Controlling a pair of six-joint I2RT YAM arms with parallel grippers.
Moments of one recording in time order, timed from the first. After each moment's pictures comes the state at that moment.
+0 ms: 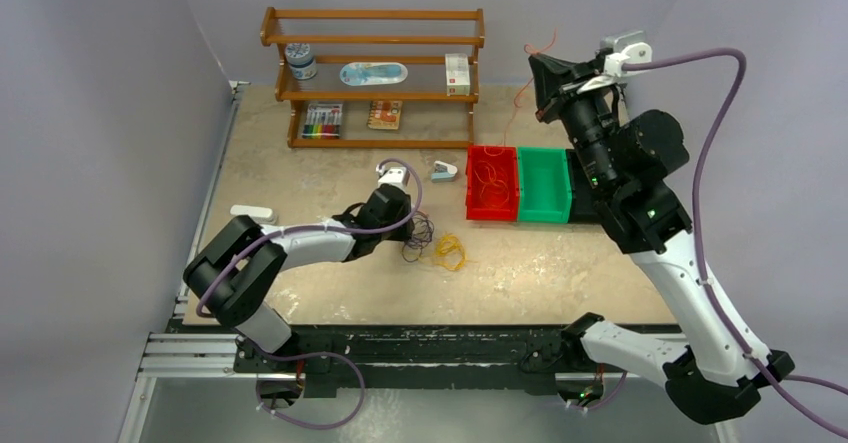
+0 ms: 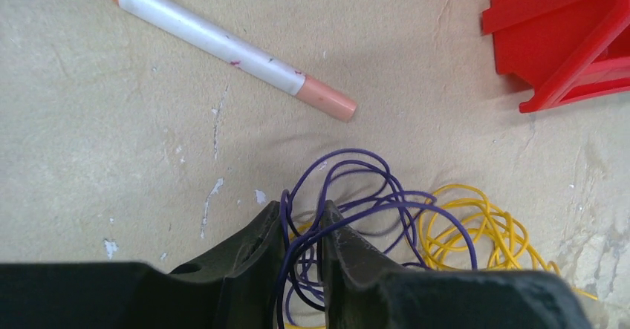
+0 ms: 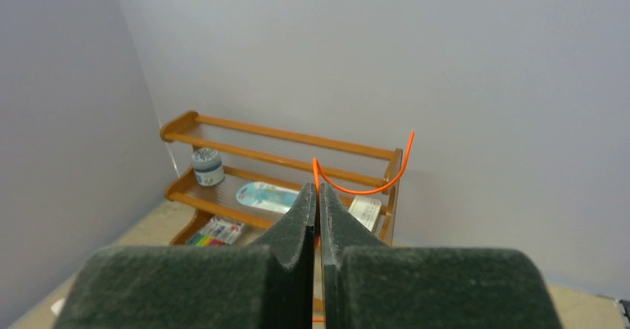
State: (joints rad) left arm -0.74 1.60 0.74 0.13 -0.18 -0.57; right arm 0.56 1.03 1.43 -0.04 0.19 -0.01
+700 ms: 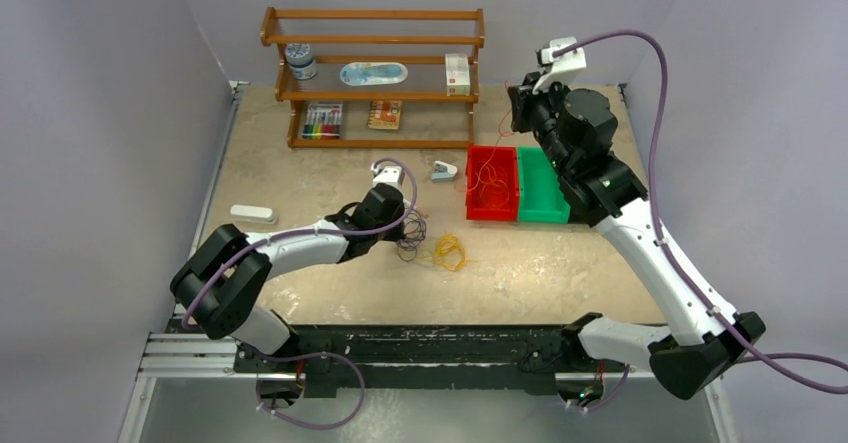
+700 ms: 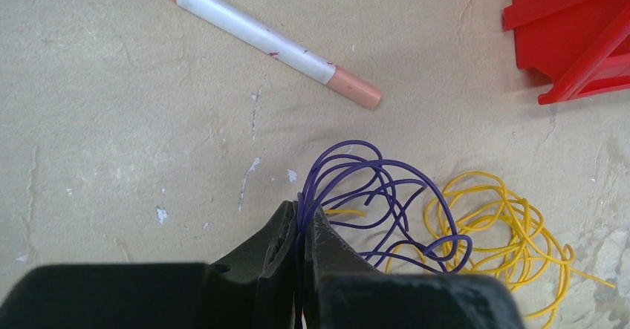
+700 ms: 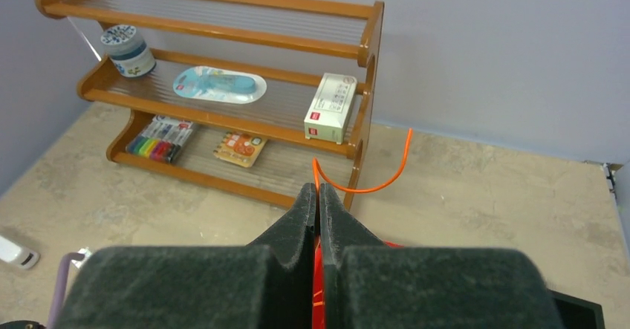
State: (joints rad) left arm -0.74 1.52 0.74 0.03 -0.23 -0.55; right arm 0.51 1.17 1.36 -0.20 0.26 0.06
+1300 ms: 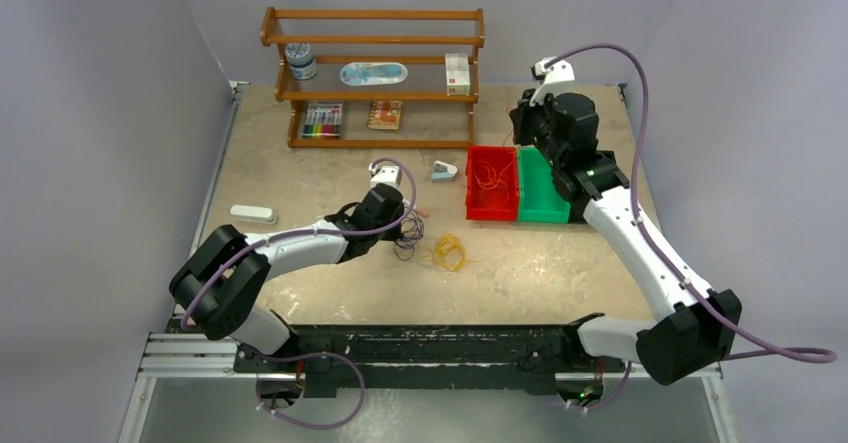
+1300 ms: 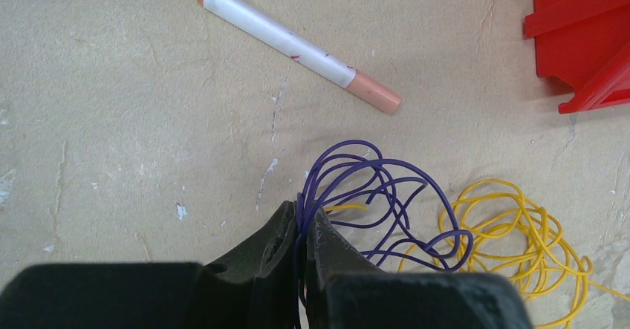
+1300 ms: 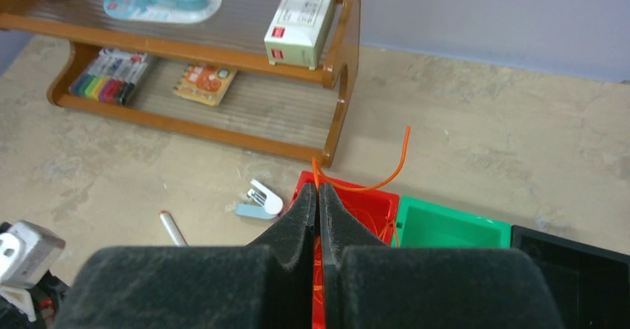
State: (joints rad) left arm -0.74 1.51 0.74 0.01 -0.28 -0.55; right arm 0.37 1.24 1.21 -0.18 0.13 0.11
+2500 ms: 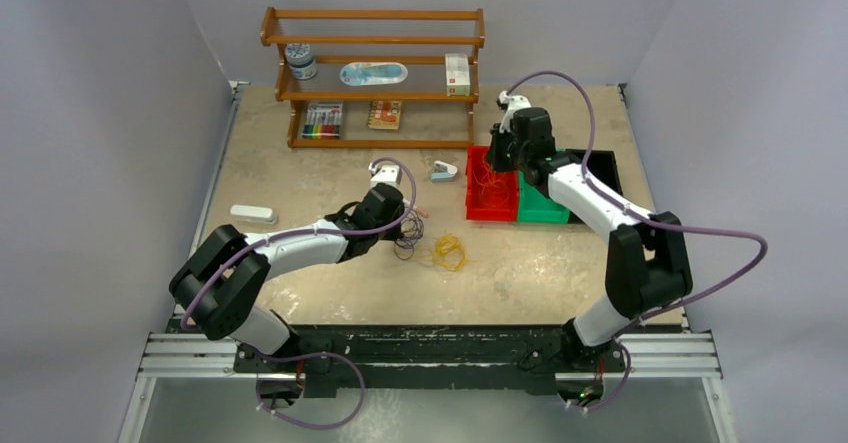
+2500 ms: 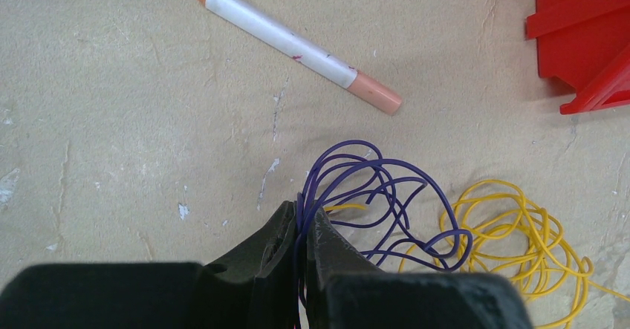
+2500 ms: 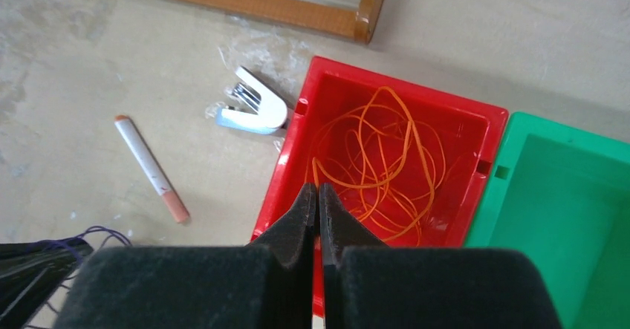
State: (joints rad) left arm -0.74 1.51 0.74 0.00 -0.29 -0.55; right arm 0.33 1.56 1.12 -0.15 -0.07 0.20
